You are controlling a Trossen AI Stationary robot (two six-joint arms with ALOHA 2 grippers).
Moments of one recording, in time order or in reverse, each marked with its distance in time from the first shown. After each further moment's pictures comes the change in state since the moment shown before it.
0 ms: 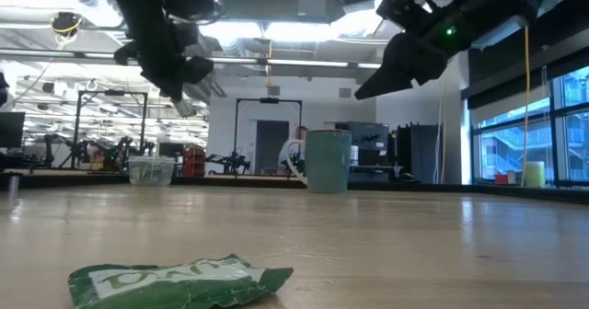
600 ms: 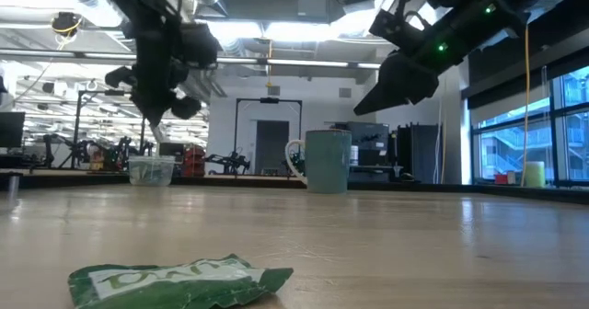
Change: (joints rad) left arm 0.369 0.149 -0.001 0.018 0.038 0.035; right arm -0.044 0.052 0.000 -0.003 -0.001 -0.001
